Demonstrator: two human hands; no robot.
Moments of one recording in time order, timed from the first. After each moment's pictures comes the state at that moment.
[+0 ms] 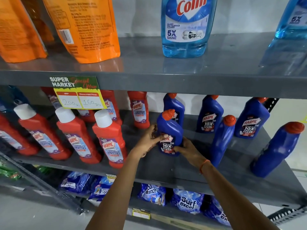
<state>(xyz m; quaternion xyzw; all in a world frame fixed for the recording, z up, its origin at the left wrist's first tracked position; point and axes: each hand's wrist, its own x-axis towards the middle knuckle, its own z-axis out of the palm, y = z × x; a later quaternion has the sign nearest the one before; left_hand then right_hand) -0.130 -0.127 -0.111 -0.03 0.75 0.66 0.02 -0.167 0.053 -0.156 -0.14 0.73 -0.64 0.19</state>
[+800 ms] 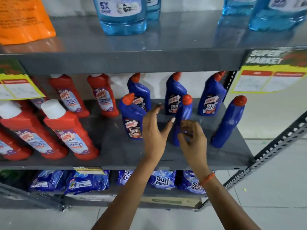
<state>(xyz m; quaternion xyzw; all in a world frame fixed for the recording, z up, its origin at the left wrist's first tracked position) -0.085 0.033 -0.088 0.03 0.81 0.46 -0.37 -0.069 0.149 -0.096 -0.05 0.79 -0.58 -0.19</state>
